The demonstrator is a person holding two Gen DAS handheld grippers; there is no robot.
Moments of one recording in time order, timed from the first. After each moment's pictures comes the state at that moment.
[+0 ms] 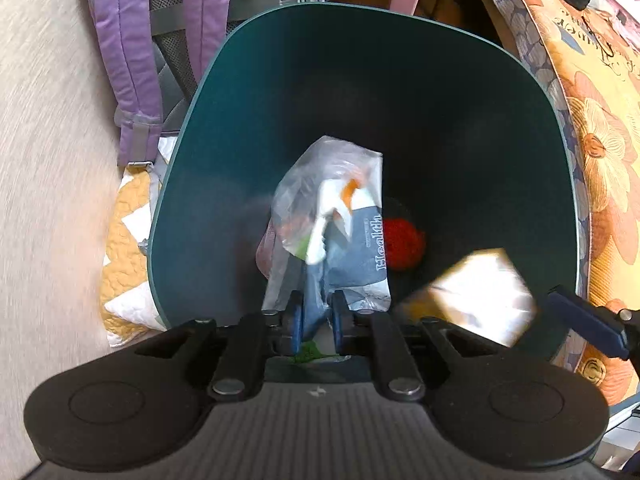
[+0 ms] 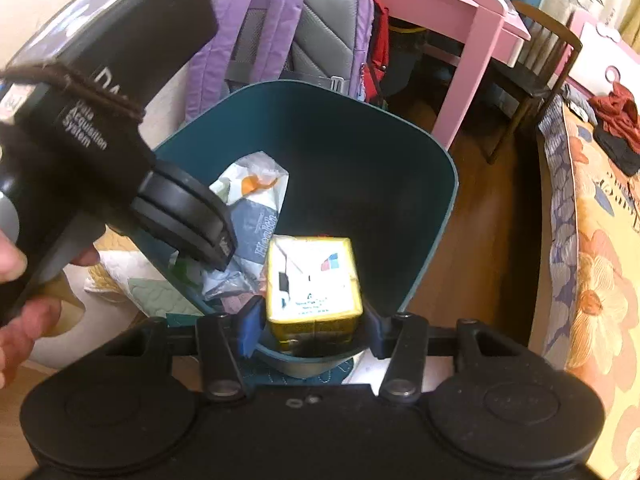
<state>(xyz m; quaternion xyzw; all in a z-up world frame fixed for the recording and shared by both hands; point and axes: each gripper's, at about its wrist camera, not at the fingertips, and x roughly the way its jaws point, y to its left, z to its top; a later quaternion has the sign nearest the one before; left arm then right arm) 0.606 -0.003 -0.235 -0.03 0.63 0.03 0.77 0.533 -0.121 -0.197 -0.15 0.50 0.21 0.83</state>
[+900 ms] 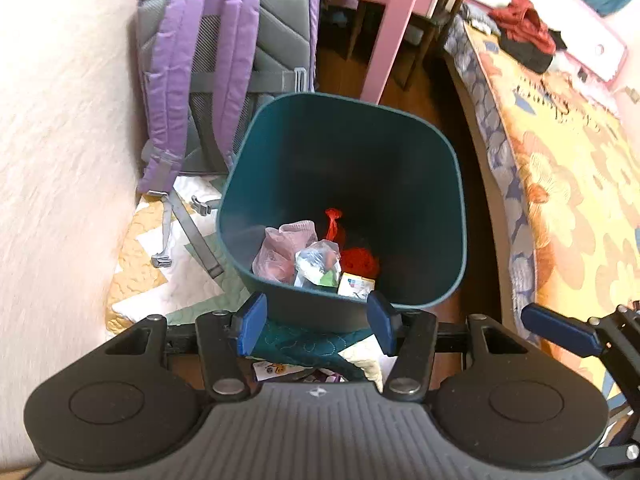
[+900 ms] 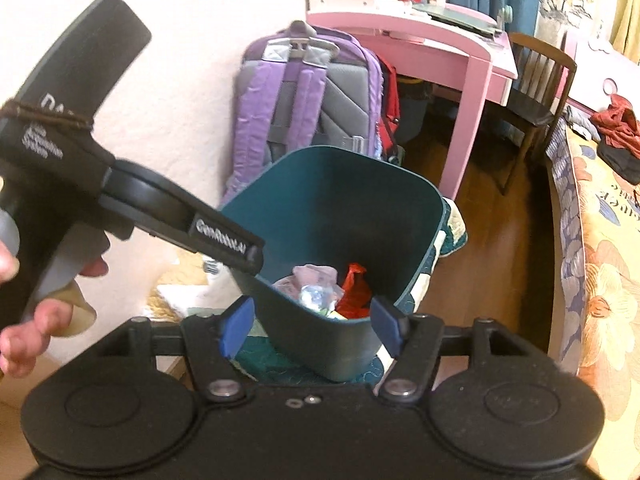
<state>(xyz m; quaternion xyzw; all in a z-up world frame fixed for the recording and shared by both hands) 0.509 0.006 -0.133 -0.08 0.54 0.01 0.84 0.459 -0.155 -0.118 -0.09 0.44 0.26 0.86</state>
